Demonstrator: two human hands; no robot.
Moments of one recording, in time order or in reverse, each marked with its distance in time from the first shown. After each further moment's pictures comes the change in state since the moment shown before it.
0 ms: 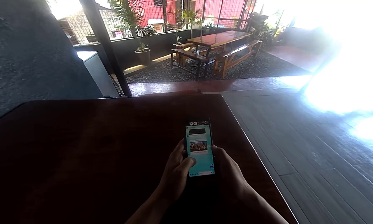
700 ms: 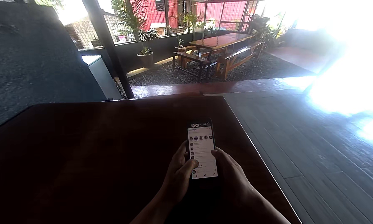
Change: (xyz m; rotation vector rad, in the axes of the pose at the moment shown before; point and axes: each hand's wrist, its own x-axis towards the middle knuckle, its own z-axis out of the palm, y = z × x) left_hand -0.001 -0.001 0.001 -0.025 -0.001 0.005; right_hand -0.002 -0.001 0.000 -0.029 -0.056 -0.048
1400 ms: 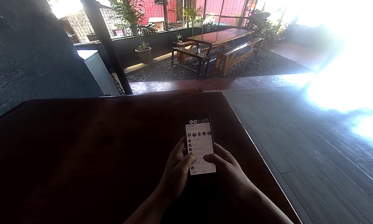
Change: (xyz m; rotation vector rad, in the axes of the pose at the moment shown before) left_hand -0.001 -0.004 -0.001 0.009 0.024 -0.012; right_hand 0.000 0.000 -0.003 -0.035 -0.078 -0.035
